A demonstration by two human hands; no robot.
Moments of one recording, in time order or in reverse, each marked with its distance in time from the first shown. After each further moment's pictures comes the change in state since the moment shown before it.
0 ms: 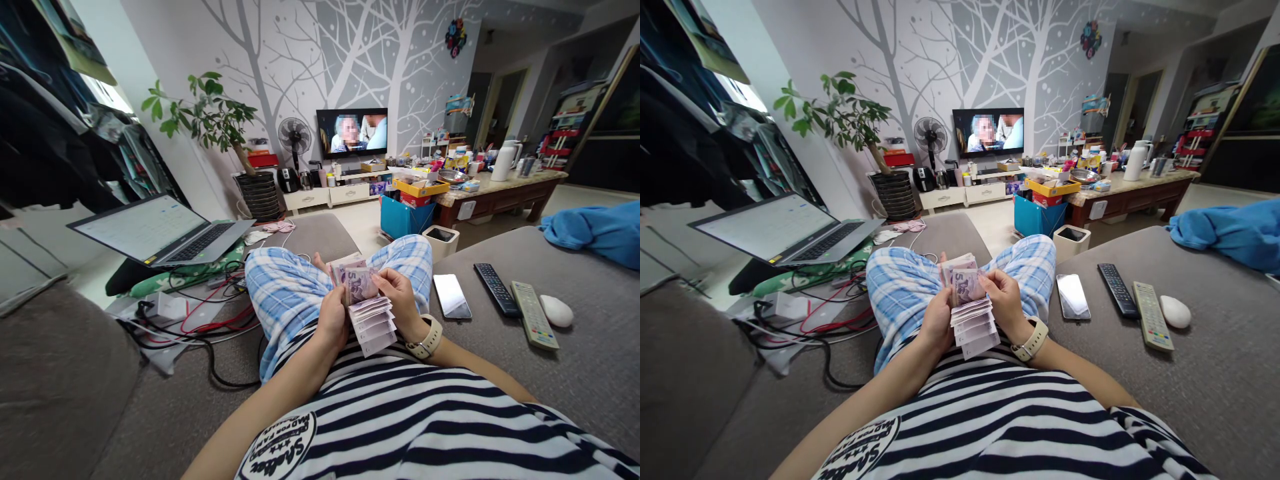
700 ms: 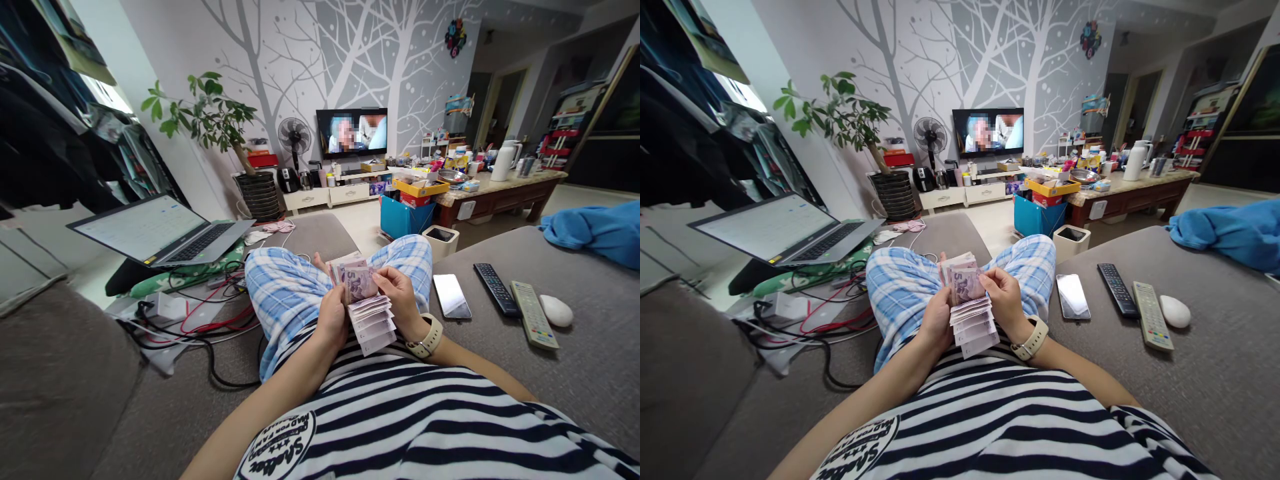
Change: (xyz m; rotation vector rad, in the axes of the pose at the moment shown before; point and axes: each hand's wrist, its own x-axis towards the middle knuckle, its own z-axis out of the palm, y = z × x) left_hand -0.005 0.006 0.005 0.041 0.003 0.009; right_hand 0.001 -0.002 0.000 0.003 0.019 -0.017
